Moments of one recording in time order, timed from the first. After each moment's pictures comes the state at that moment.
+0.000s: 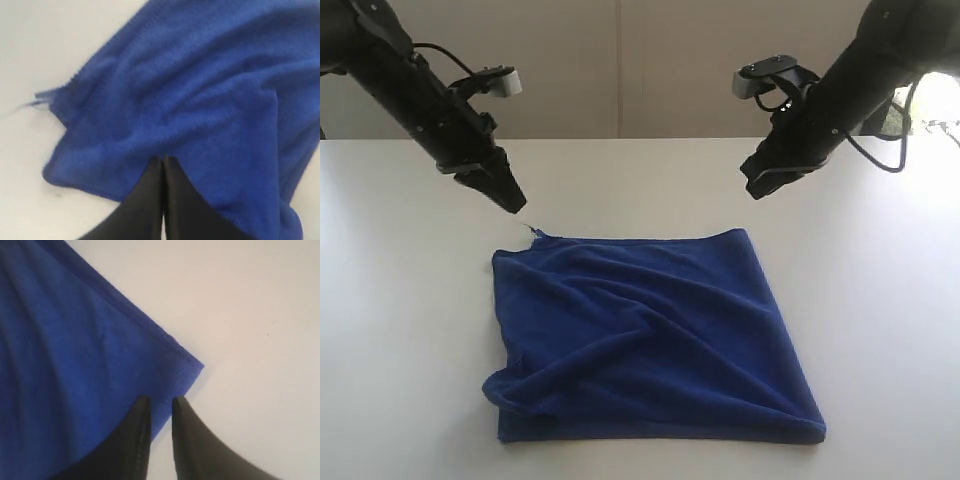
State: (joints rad) left arm -0.20 2.11 -1.87 -0.58 1.32 0.83; right arm -0.01 2.08 -1.76 0.39 1.03 -0.75
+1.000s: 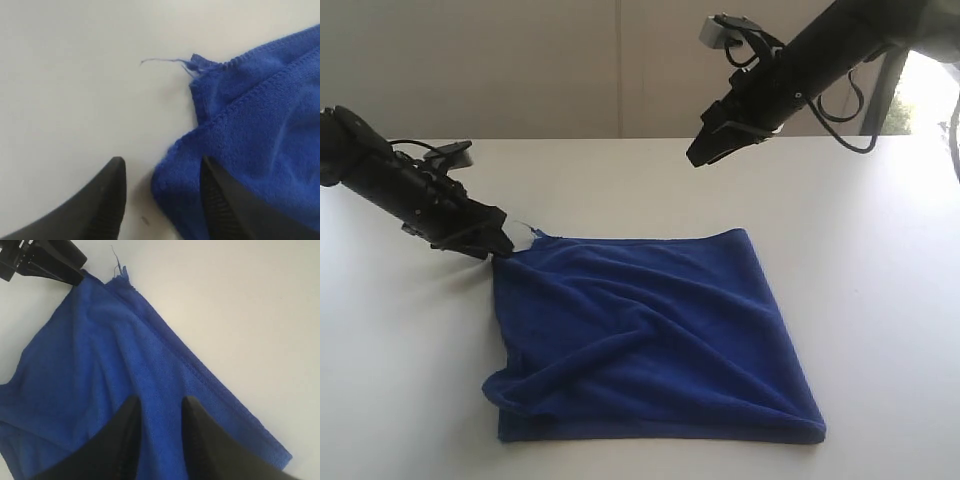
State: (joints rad) left arm -0.10 2.19 -1.54 -0.77 0.82 0.78; right arm 0.01 2.17 -1.98 0.67 1.22 -0.80
